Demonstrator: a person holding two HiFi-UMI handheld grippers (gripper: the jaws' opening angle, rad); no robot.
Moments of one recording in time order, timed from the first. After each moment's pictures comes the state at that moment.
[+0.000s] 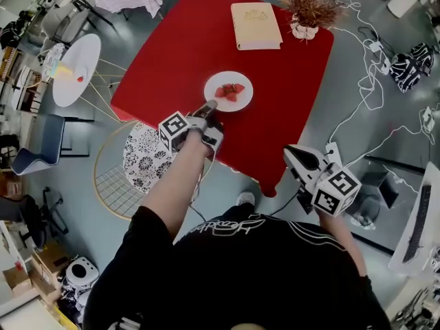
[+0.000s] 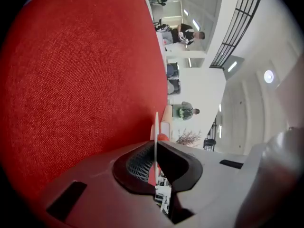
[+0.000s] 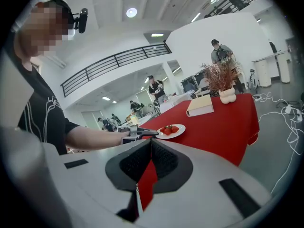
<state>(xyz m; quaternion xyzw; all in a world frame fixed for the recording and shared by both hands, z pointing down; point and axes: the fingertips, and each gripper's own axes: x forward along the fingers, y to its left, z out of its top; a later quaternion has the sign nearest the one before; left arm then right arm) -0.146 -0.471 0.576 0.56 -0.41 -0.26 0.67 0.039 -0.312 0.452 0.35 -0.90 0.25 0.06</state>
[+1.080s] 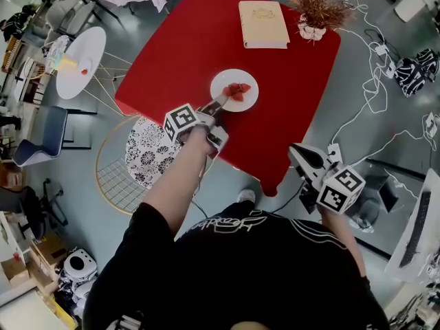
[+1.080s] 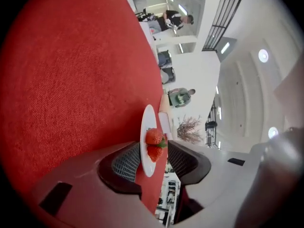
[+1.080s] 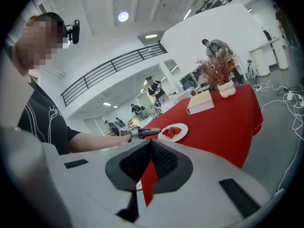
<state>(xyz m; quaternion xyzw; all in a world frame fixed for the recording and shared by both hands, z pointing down) -0.131 -0.474 0.571 0.63 -0.39 -0.18 0.65 0.044 -0.319 0.451 0.34 -0.89 0.29 0.04</state>
